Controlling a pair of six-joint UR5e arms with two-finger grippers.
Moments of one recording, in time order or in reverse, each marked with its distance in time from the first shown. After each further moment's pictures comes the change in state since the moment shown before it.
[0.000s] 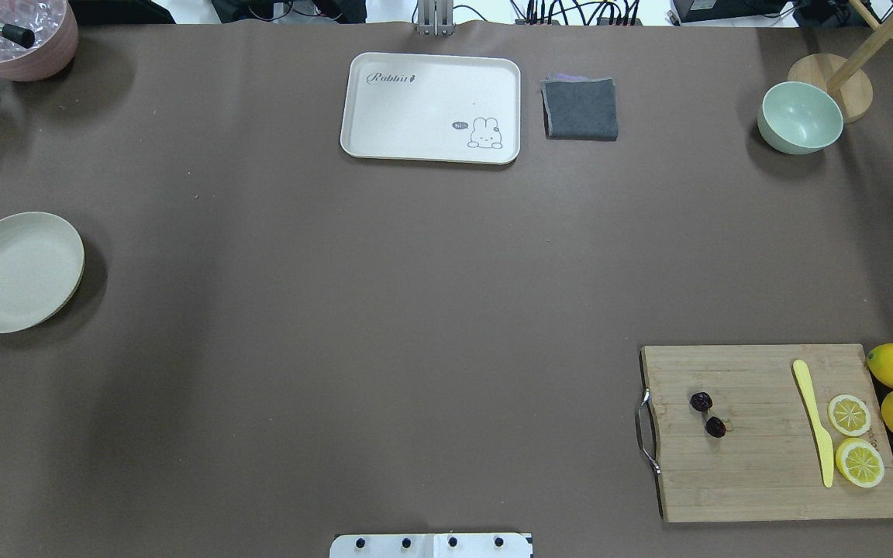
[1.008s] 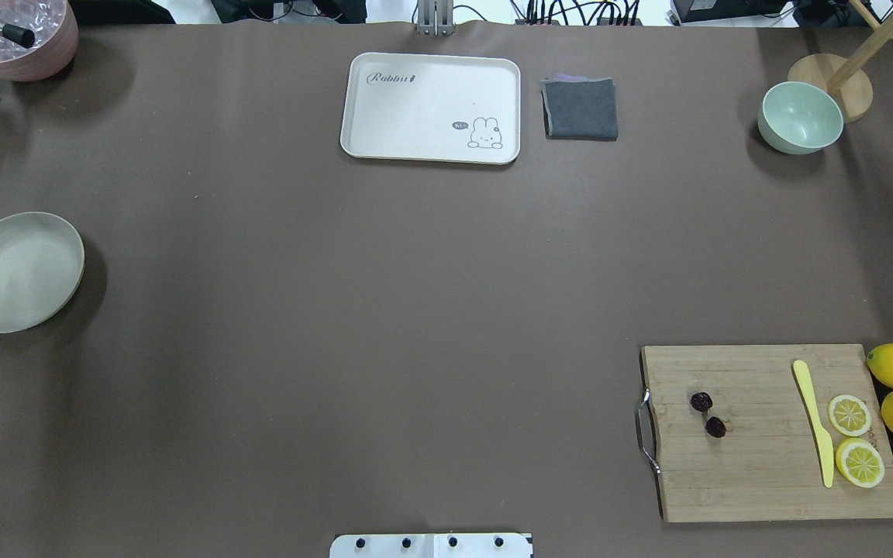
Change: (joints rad) left arm 0.233 -0.049 0.402 -0.589 -0.054 -0.199; right arm 0.002 0.010 0.017 0.001 -0.003 0.039
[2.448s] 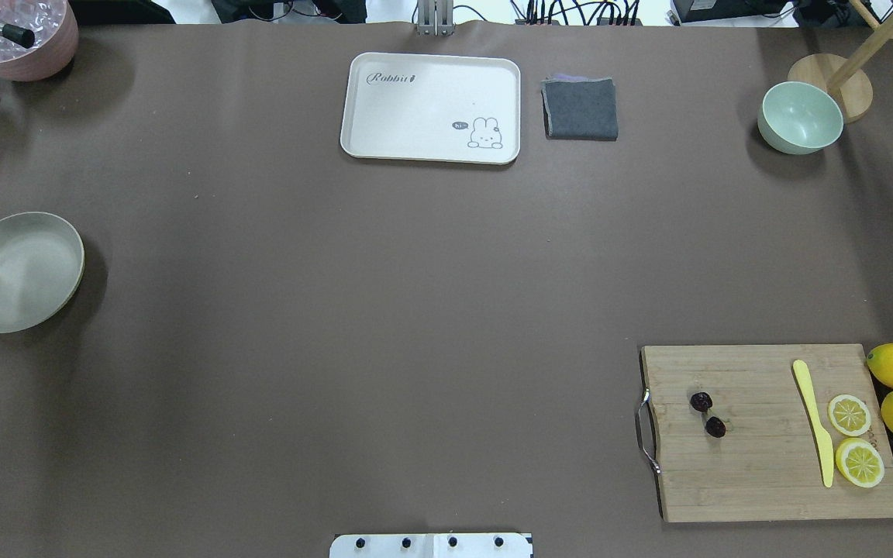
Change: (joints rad) left arm 0.137 0.006 0.022 -0.043 -0.003 -0.034; right arm 0.000 0.007 0.006 0.001 0.000 0.016
